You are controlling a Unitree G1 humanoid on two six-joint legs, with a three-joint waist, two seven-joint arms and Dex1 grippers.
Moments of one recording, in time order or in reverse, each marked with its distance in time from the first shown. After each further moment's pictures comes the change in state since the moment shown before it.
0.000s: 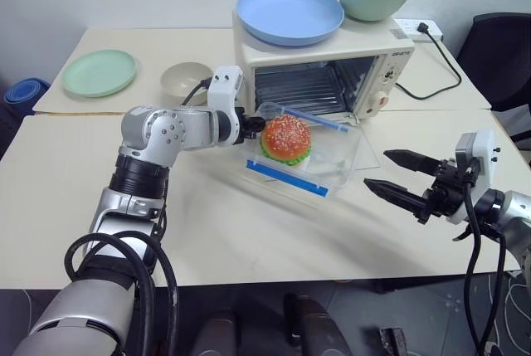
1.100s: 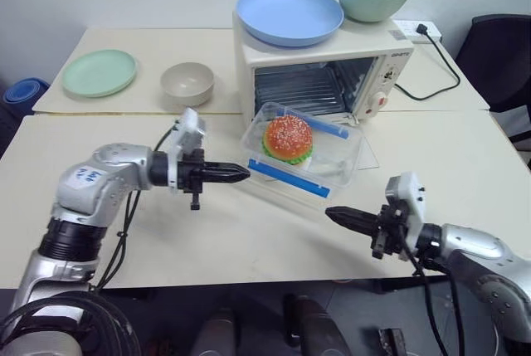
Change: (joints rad) left arm 0.401 0.294 -0.065 -0.303 0.274 -0.430 -1.171; right arm 0.048 0.093 0.286 -0.120 -0.068 0.023 -0.192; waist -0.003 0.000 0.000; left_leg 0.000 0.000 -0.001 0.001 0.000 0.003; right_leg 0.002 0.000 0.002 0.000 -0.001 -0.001
